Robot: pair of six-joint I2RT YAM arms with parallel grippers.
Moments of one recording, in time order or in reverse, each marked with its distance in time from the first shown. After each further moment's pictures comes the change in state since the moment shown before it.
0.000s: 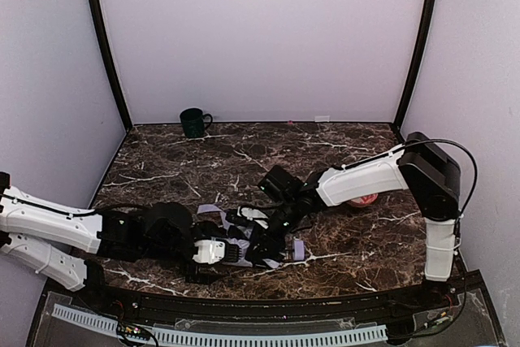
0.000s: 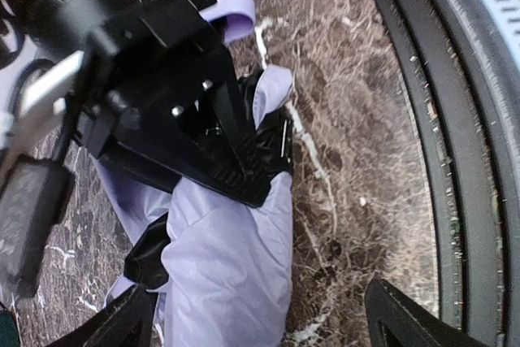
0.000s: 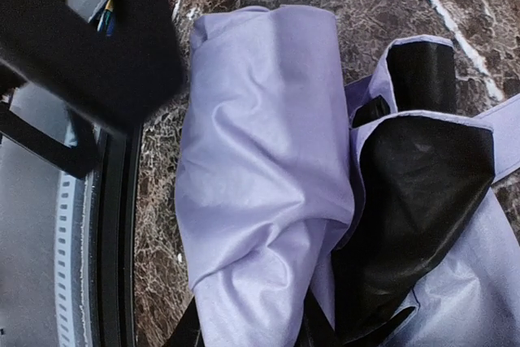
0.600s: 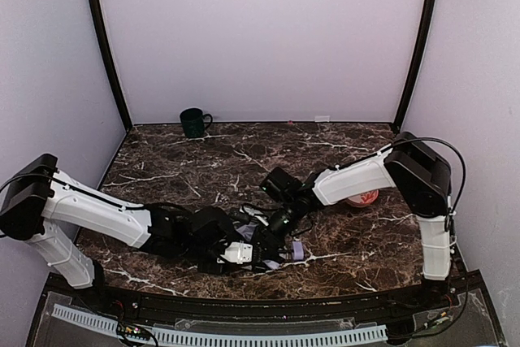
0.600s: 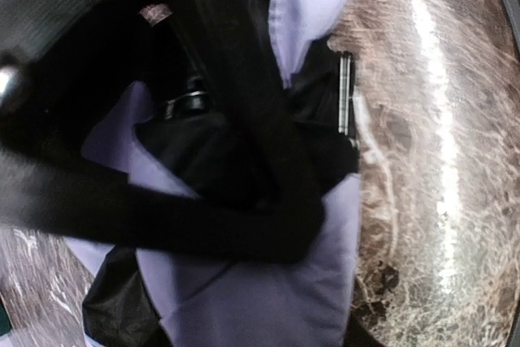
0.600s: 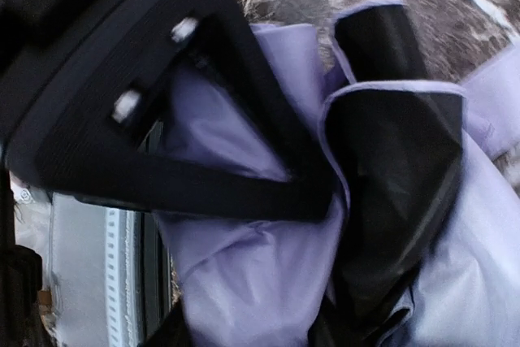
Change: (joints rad) left arm 0.000 0.415 0.201 -0.077 -0.119 0.018; right arm -0.056 0.085 0.034 0.015 -0.209 0.130
